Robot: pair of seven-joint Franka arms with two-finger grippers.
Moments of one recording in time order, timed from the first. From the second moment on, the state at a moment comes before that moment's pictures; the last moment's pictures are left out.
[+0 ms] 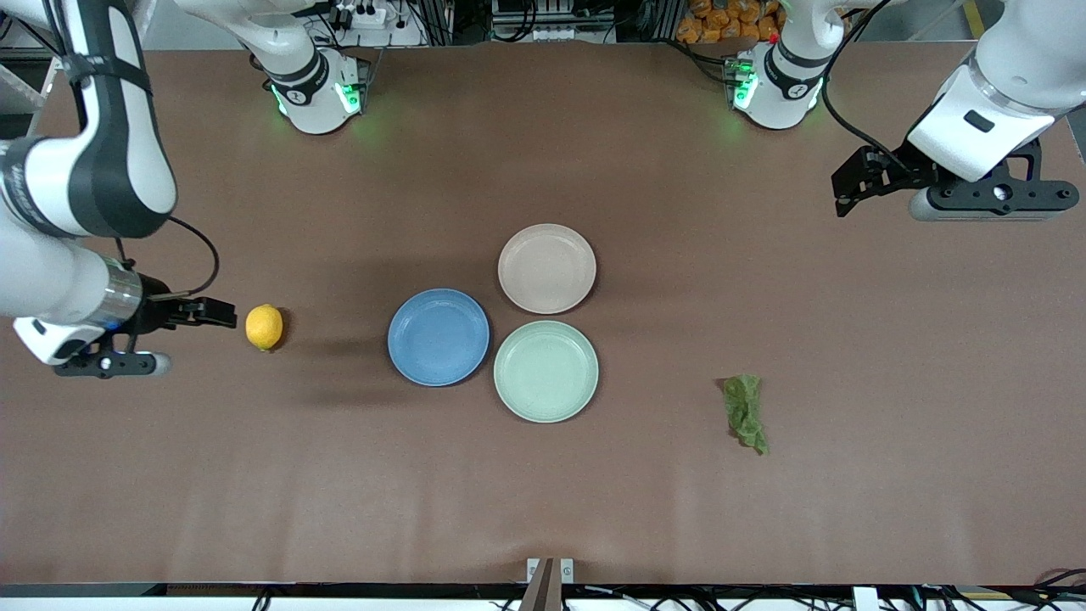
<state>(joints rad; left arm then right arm) -0.06 0.00 -0.21 -1.53 0.00 1.56 -0.23 0.08 0.26 -0.07 -1.59 0.05 1.77 0.00</state>
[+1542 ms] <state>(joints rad) -0.06 0.00 -0.21 -1.53 -0.01 1.54 -0.23 0.08 0.04 -0.09 -1.48 0.05 1.56 0.04</state>
